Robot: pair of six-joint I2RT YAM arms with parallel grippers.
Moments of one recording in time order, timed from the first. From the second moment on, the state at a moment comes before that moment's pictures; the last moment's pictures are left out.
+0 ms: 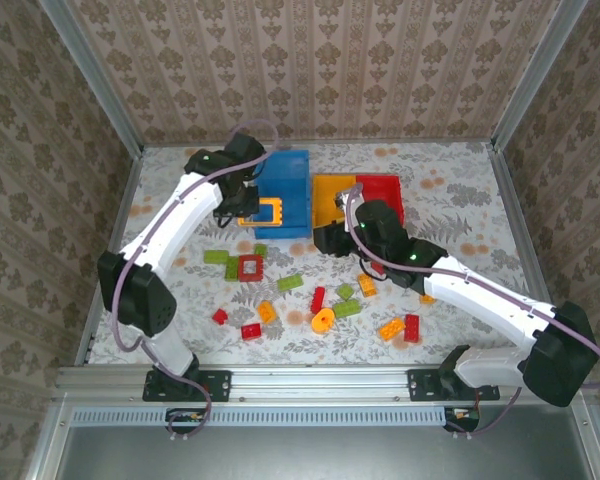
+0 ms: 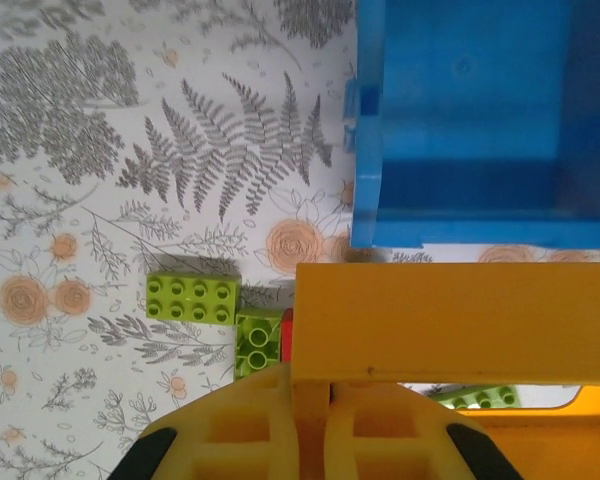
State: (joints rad) left arm -0.51 1.73 1.71 -1.25 -0.21 -0.45; right arm 0.72 1.26 0.95 -0.17 0.02 0.37
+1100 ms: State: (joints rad) left arm -0.54 2.29 2.36 -1.22 -0.39 -0.50; right arm 0.62 1.25 0.92 -0.18 0.02 0.47
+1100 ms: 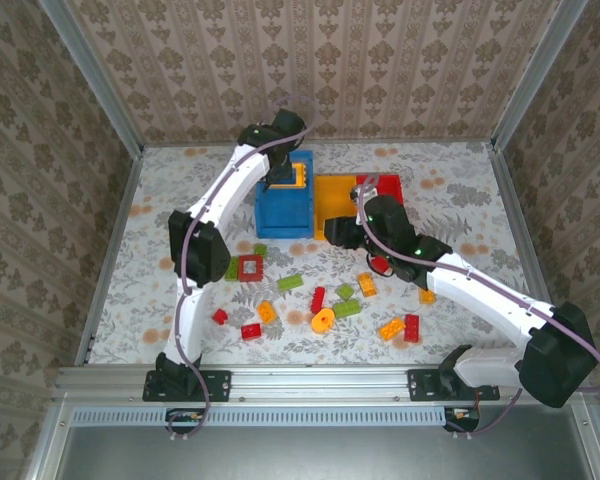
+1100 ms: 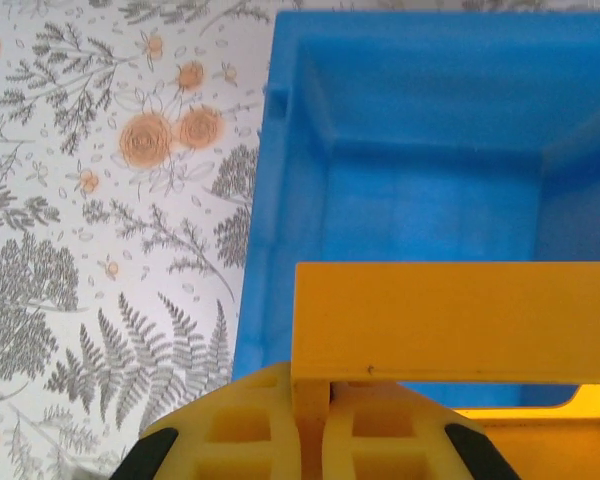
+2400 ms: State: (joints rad) left arm -0.52 2.26 2.25 -1.10 -0.28 -0.48; right arm 0.74 1.40 1.01 -0.12 -0.01 0.31
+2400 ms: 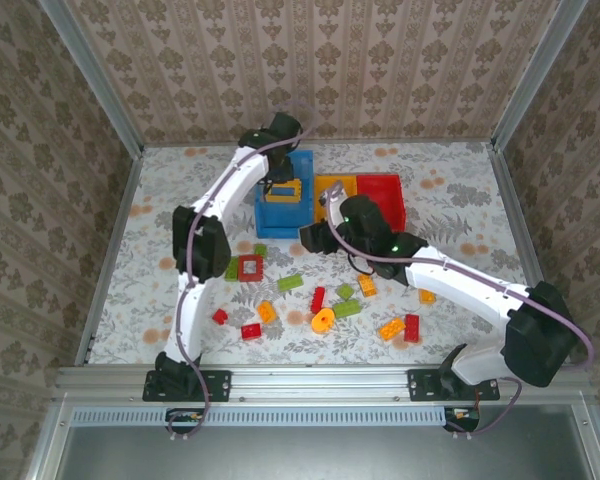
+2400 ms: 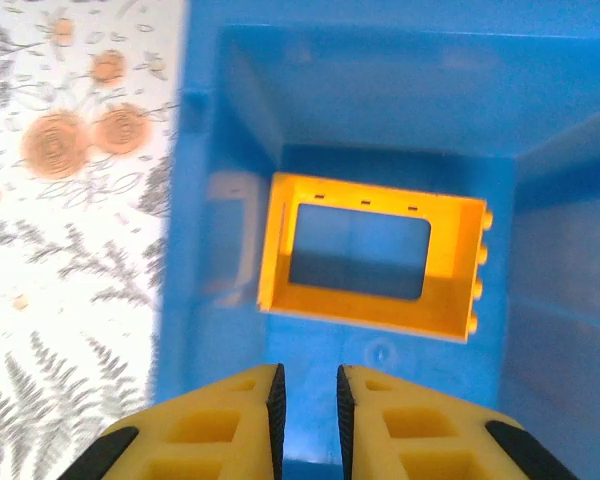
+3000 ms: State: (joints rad) left arm -0.34 0.98 0.99 -1.08 -0.08 -0.60; right arm 0.89 1.94 1.41 -0.30 0.01 0.68
